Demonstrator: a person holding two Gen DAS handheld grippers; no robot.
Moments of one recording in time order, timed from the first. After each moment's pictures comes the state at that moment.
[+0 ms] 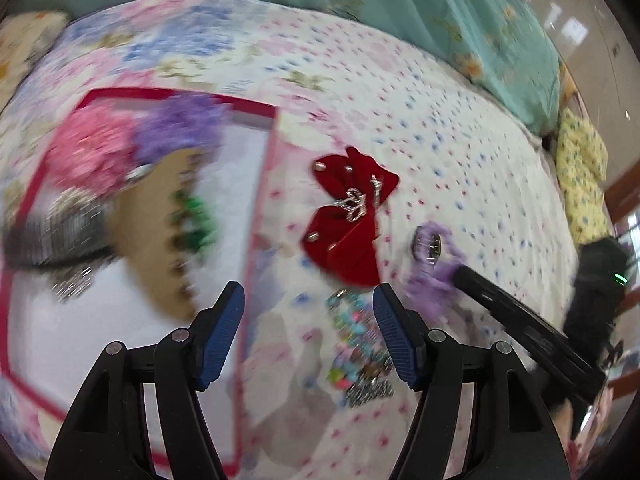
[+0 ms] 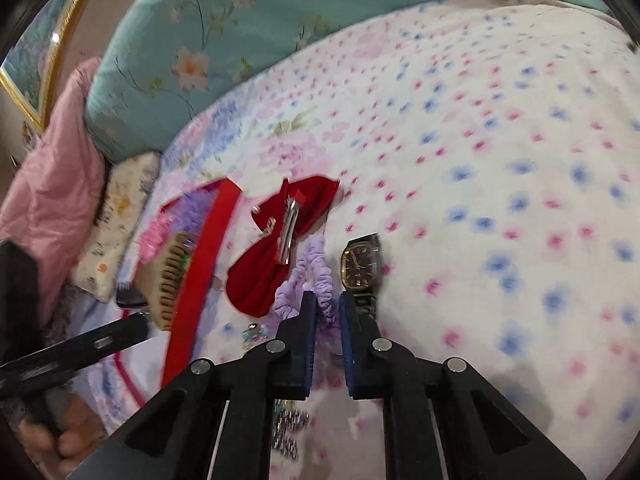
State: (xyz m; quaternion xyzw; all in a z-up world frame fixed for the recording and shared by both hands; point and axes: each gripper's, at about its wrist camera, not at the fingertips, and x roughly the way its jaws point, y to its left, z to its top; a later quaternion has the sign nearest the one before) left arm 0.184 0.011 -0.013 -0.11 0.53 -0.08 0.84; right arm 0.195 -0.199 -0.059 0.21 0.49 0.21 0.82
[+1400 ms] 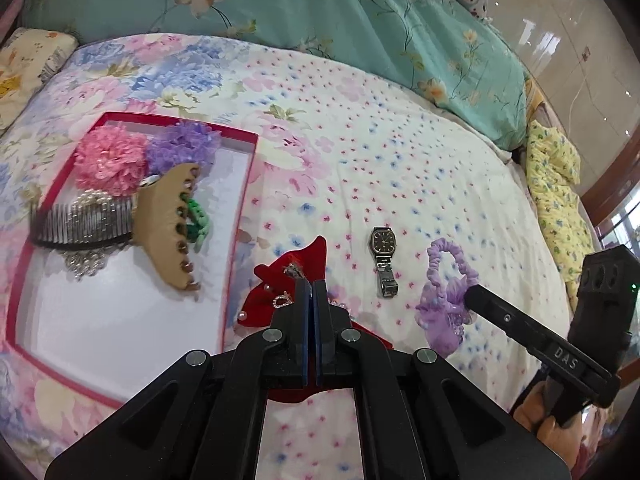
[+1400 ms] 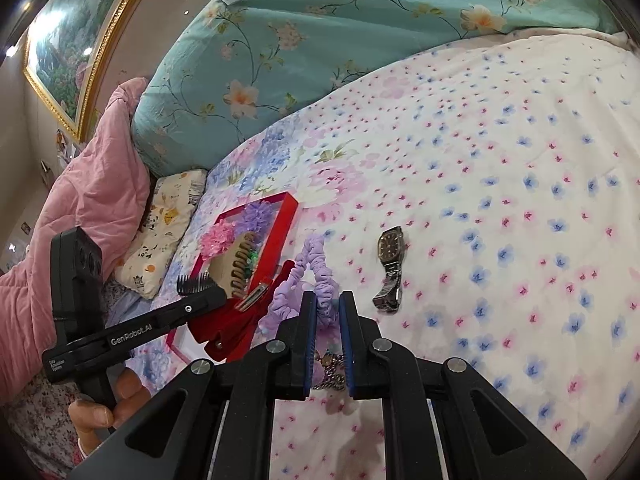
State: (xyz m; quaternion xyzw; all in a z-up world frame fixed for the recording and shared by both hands) left arm 0.125 0.020 0.028 -0.14 0.46 -0.10 0.87; right arm 0.139 -0.209 -0.003 0.22 0.45 0.25 0.83
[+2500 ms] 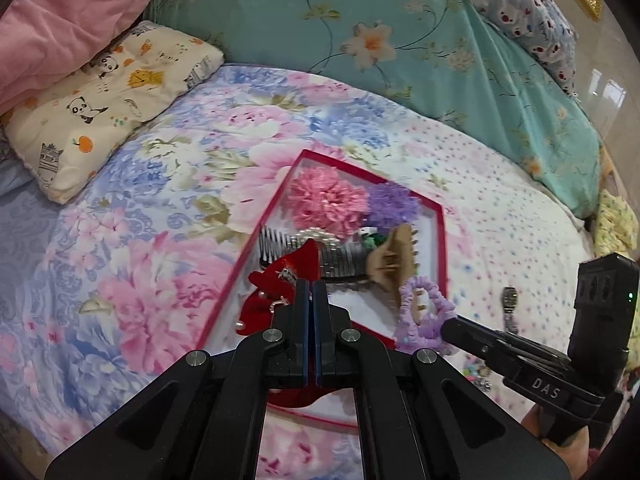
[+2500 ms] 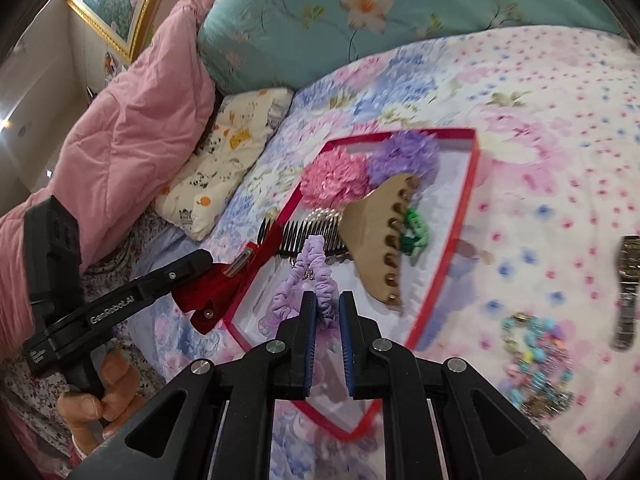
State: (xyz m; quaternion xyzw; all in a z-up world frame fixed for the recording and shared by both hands) left arm 0.090 0.183 0.033 -0.14 0.41 0.06 0.90; right arm 0.162 -0.012 -0.021 0.16 0.49 0.38 0.77
